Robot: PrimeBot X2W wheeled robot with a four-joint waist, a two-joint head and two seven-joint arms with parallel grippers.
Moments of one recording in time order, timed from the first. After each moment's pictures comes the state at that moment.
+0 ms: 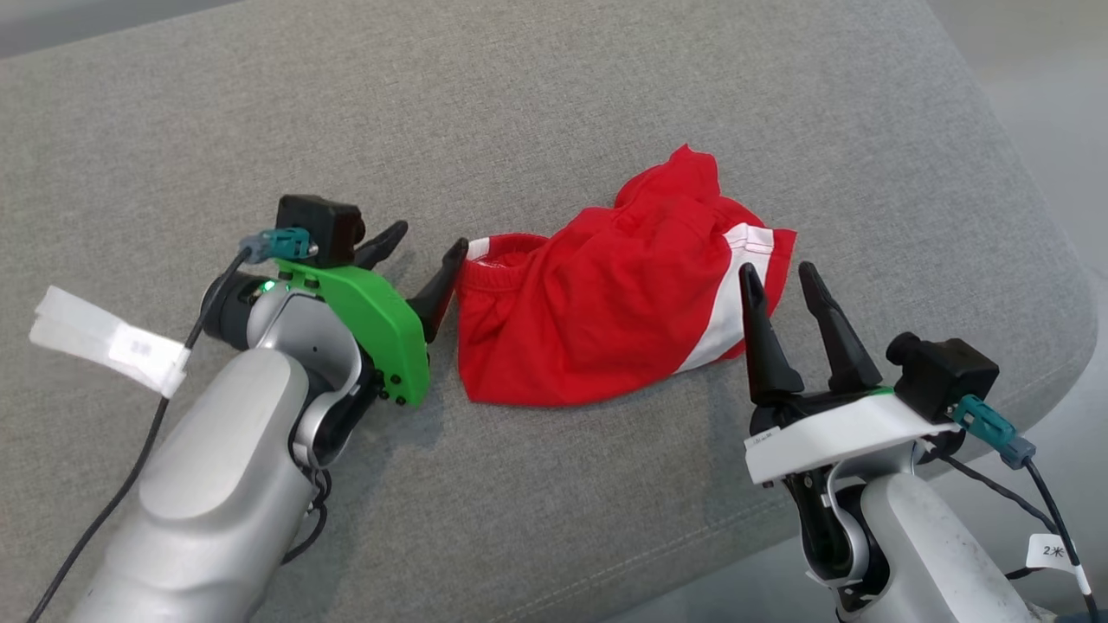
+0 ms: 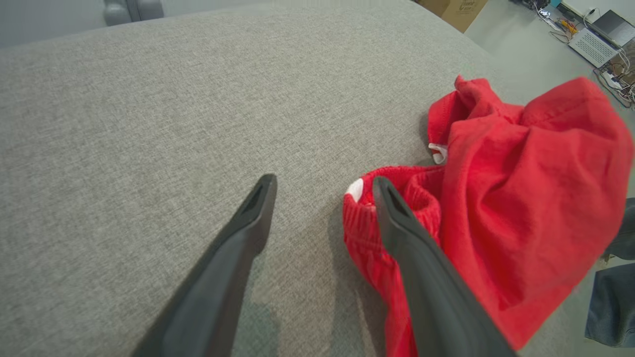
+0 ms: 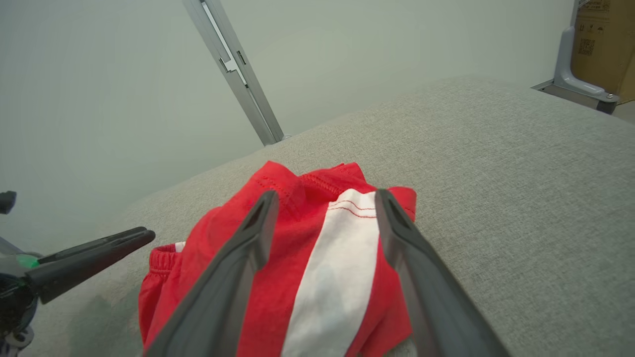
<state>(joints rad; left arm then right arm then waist) -0.62 0.19 -0.61 0.37 -0.68 -0.04 0.17 -0.13 -0.07 0.38 0.03 0.48 -0.13 -0.25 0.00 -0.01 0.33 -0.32</state>
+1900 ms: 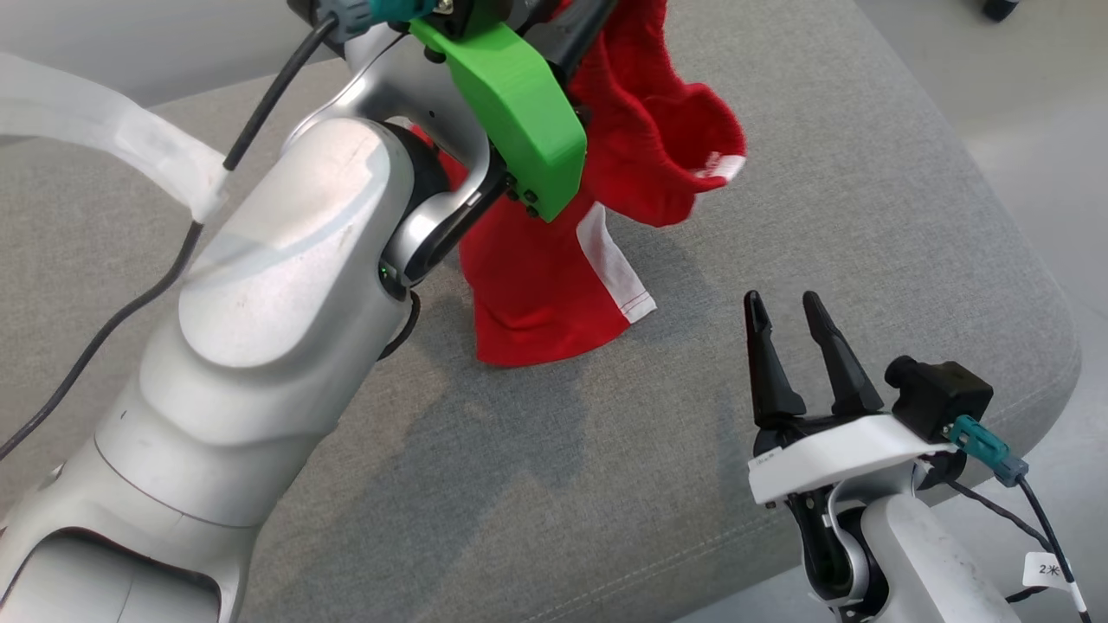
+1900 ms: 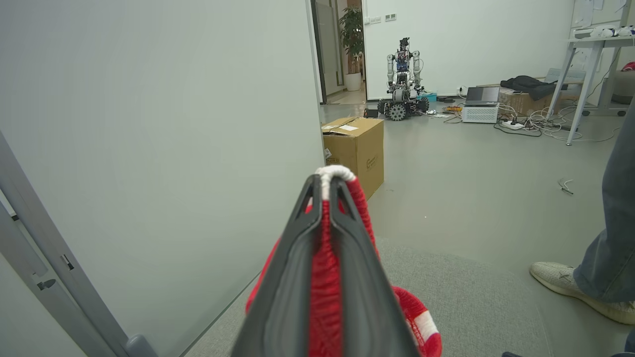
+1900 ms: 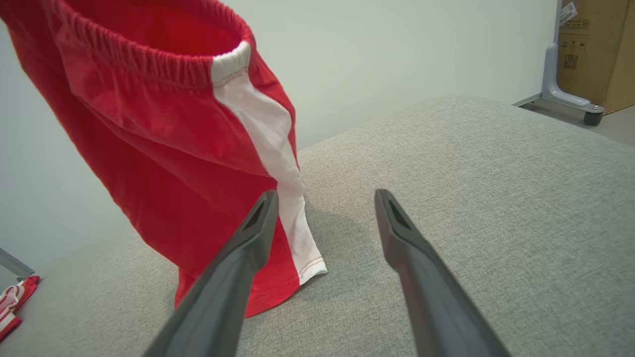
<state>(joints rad) -1.02 0.07 -0.69 0.21 -0.58 -0.10 0.13 -0.09 -0.06 0.36 0.06 0.47 -0.13 -0.25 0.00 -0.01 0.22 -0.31</state>
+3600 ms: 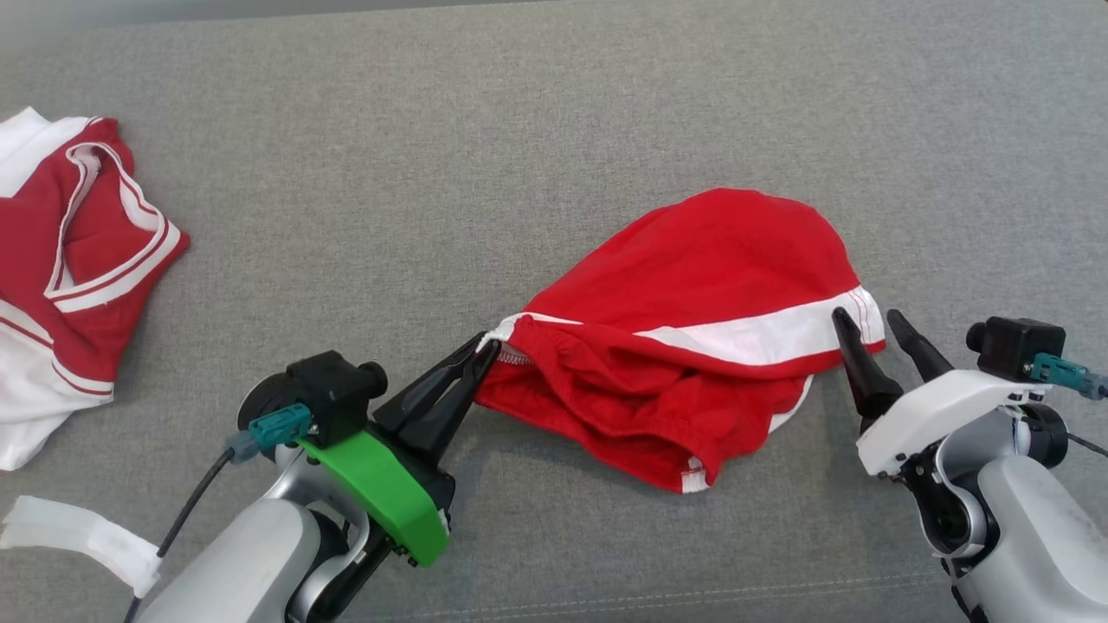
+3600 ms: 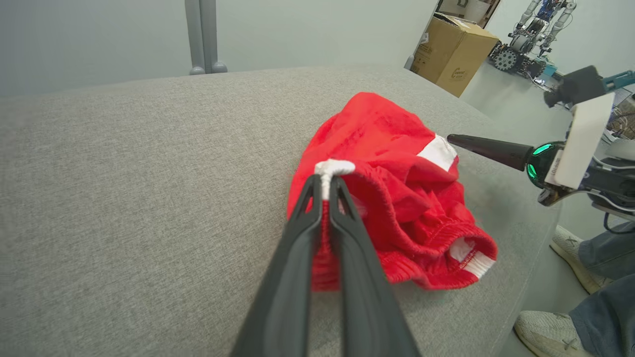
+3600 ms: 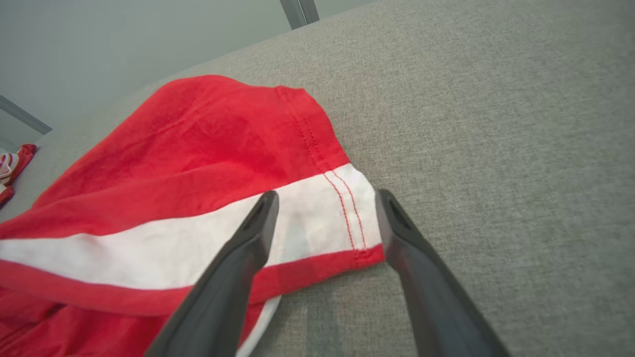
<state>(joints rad) -0.34 0.34 -0.72 0.01 -0.69 -0.09 -0.07 -0.16 -0.24 0.27 0.25 0.59 -0.03 -0.03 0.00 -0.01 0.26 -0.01</state>
